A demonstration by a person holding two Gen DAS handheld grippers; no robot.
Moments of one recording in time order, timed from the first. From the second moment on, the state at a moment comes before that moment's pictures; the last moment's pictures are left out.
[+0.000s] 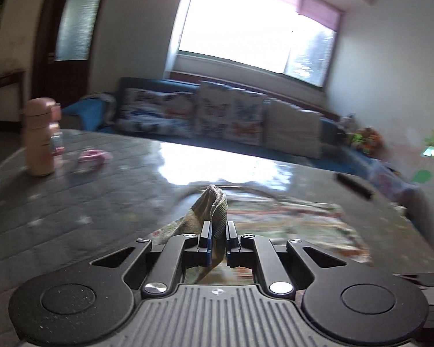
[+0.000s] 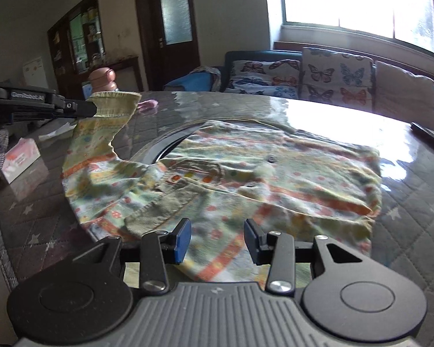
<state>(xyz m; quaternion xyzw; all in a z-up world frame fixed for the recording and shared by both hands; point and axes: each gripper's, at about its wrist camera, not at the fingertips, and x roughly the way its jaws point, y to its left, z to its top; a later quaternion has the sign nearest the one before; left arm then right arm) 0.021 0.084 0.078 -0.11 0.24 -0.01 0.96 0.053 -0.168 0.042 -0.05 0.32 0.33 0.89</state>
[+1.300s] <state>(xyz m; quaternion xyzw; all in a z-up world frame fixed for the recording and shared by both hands) 0.037 0.069 0.007 -0.06 0.36 -0.07 0.93 0.083 -0.213 0.020 0.01 0.37 0.26 0.89</state>
